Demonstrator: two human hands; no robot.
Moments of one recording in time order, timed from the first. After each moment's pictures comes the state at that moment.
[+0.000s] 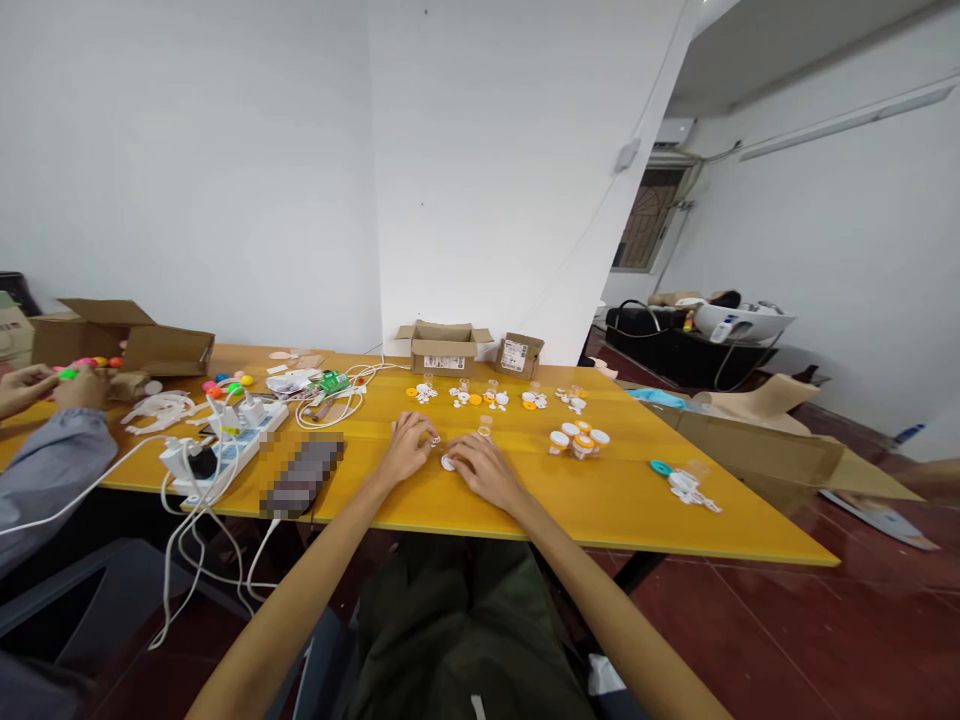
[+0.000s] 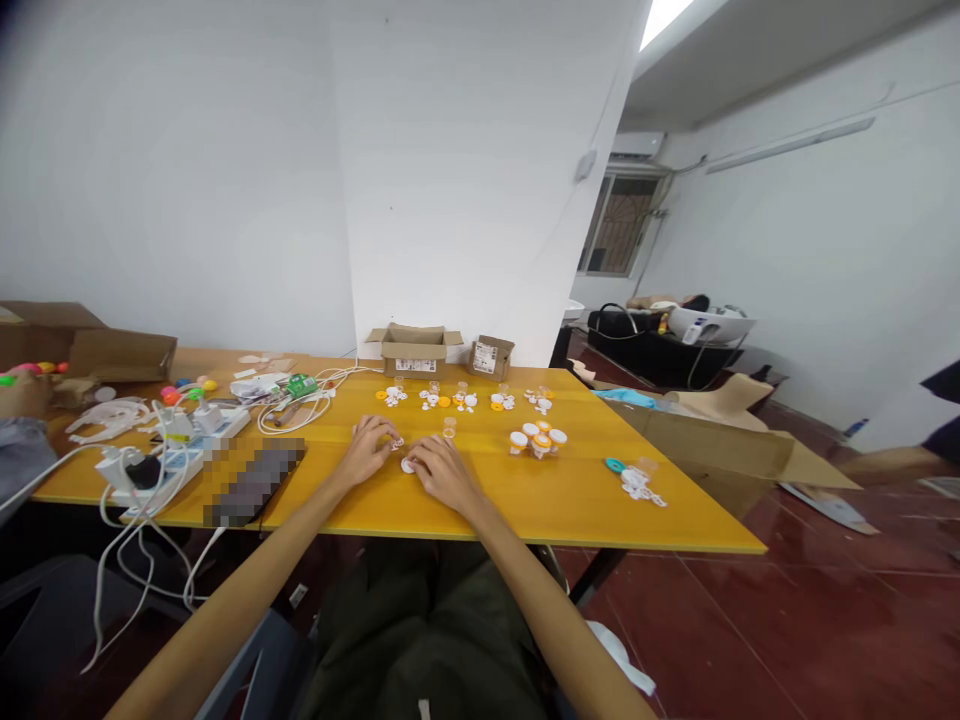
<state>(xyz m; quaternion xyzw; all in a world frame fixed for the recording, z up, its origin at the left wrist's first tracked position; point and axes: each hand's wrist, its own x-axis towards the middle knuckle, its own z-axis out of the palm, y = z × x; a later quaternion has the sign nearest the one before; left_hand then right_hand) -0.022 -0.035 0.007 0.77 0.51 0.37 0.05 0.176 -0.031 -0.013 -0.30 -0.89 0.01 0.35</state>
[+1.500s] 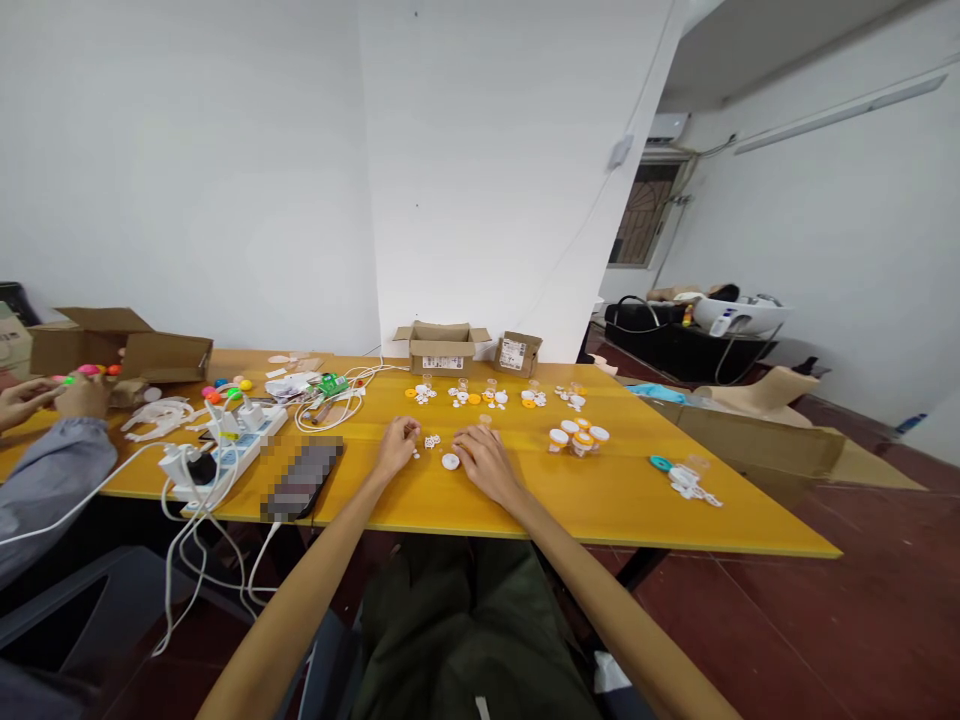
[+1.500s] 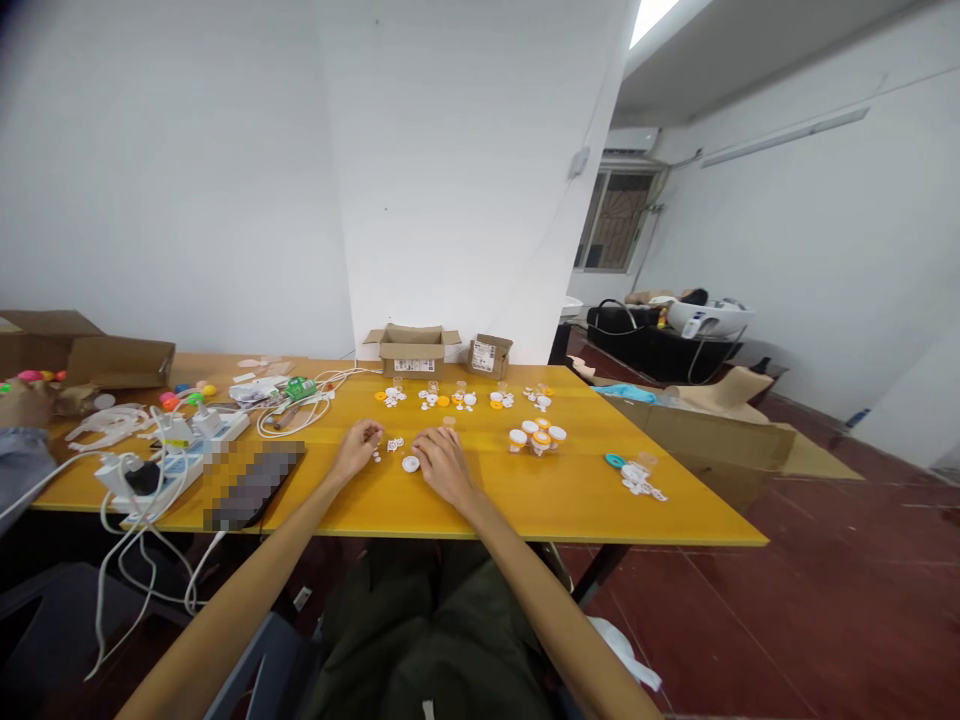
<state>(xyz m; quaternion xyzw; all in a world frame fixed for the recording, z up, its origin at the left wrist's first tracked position) -0.041 -0.003 -0.011 0.65 0.55 0.49 0.19 0.170 -0.024 -0.014 -0.37 -0.85 -0.04 0.37</state>
